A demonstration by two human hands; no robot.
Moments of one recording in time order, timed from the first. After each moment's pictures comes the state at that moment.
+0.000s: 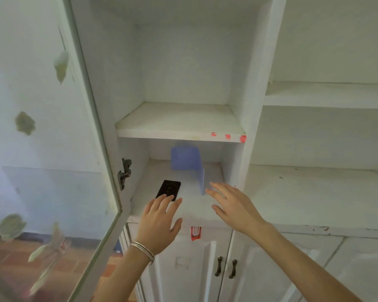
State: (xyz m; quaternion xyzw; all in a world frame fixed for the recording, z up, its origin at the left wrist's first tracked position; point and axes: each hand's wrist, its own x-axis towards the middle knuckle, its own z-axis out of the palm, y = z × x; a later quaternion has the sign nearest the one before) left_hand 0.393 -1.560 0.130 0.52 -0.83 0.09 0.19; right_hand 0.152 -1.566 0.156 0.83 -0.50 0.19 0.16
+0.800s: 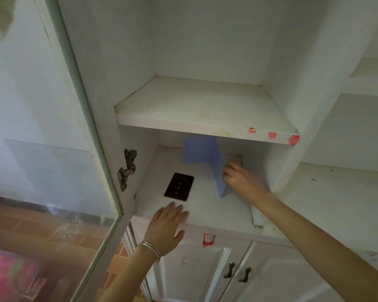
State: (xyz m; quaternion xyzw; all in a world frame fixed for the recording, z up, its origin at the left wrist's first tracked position) left_hand 0.413 -1.654 0.029 0.51 -0.85 -0.03 0.08; right_hand 0.146 -1.734 0.129 0.88 -0.43 0.05 0.18
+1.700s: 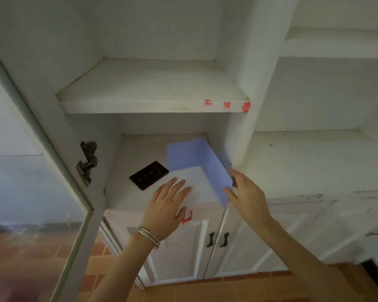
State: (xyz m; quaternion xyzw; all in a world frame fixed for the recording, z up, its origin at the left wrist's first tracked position) left_hand 0.362 -1.633 0.072 0.40 -0.90 0.03 0.18; right_hand 0.126 -1.587 0.094 0.67 -0.67 0.33 0.05
